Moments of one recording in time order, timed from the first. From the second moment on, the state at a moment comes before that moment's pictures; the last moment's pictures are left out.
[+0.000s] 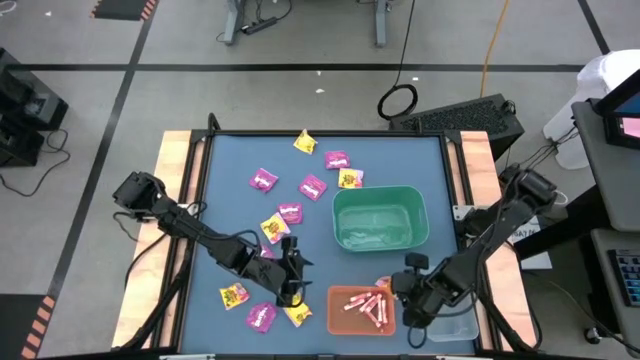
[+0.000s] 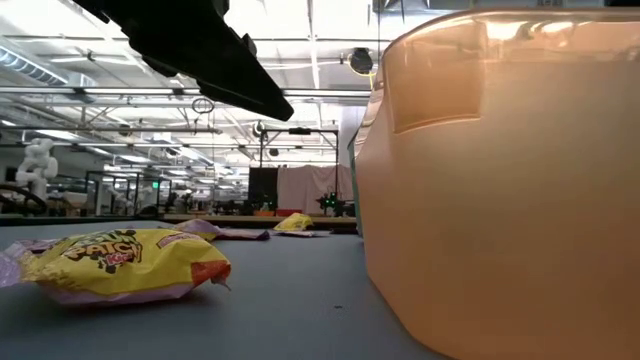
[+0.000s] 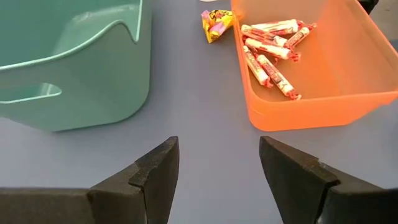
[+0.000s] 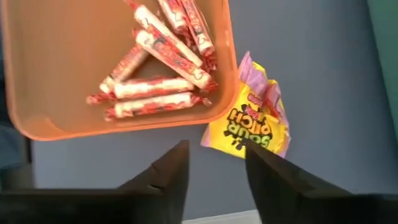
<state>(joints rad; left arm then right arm) -0.50 1.66 0.93 0.04 -0.37 -0.20 0.80 1.54 0.97 -0.69 0.22 0.95</state>
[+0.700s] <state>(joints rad) -0.50 1.66 0.93 0.04 -0.37 -0.20 0.71 1.73 0.97 -0.70 0.16 0.72</state>
